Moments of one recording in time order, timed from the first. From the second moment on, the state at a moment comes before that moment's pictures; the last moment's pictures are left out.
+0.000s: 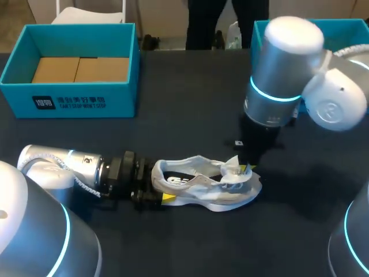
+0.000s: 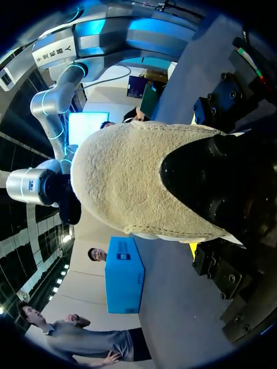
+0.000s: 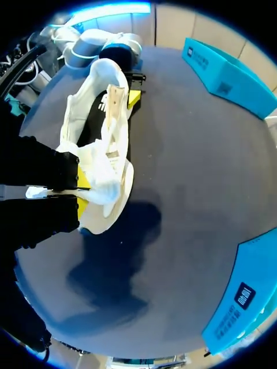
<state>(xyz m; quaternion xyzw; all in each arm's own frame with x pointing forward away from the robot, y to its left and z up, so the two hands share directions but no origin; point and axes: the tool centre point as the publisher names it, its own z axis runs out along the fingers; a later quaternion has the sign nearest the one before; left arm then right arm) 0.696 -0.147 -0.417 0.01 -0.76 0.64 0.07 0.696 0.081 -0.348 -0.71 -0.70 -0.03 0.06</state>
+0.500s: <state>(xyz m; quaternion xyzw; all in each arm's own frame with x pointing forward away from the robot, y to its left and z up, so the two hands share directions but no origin) 0.696 -0.147 -0.417 0.01 -0.76 0.64 0.07 0.689 0.074 -0.349 -0.72 -0.68 -0.08 0.12</state>
